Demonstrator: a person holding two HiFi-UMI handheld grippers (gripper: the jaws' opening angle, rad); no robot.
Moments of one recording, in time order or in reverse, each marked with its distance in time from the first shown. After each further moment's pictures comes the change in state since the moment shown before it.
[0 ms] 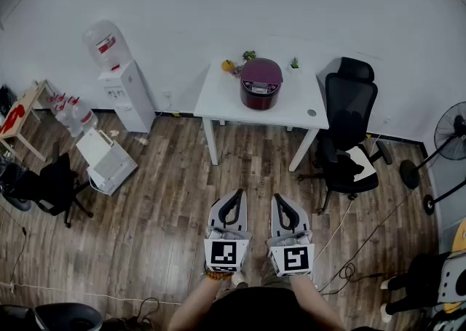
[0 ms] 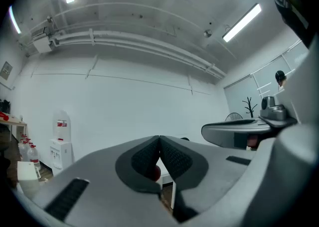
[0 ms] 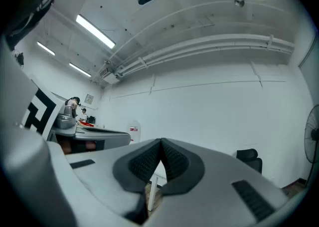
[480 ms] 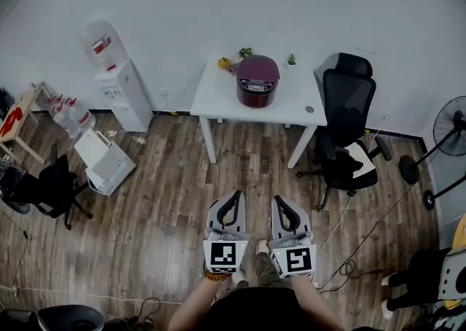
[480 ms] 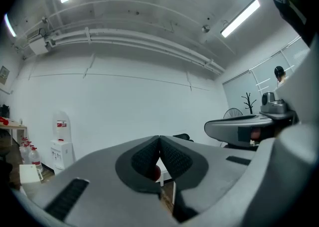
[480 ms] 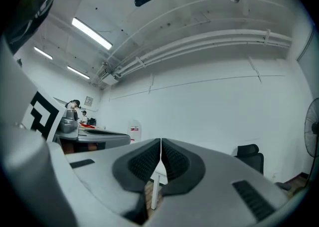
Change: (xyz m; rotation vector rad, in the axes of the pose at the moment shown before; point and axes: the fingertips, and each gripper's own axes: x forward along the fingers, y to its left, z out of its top) left arm 0.009 -0.004 -0.012 0.024 0.034 -0.008; right arm -0.001 -0.010 -0.008 0.020 0.016 0.020
